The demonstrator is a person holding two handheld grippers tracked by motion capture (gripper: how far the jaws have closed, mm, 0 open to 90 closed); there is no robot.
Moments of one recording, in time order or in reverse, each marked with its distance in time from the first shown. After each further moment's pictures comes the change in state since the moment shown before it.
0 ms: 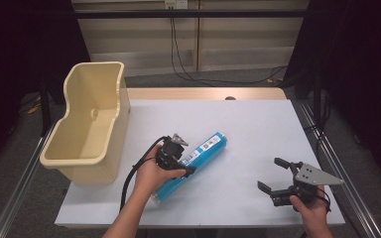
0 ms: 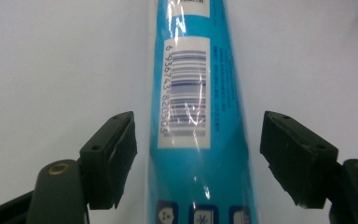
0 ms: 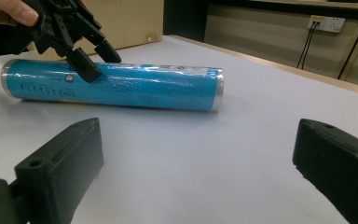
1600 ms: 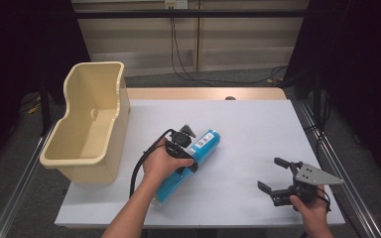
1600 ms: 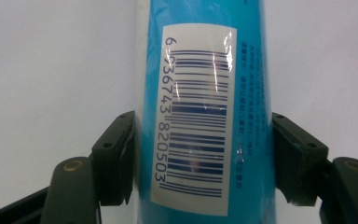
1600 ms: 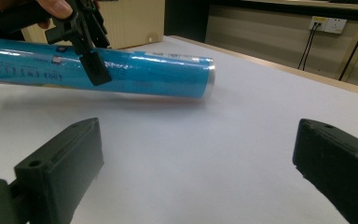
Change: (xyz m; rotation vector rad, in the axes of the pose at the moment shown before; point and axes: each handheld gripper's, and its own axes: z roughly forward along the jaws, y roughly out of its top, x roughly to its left) left arm 0.003 0.033 0.005 0.281 0.028 -0.234; right arm -0.001 0.000 0.000 -0.001 0.005 -0.001
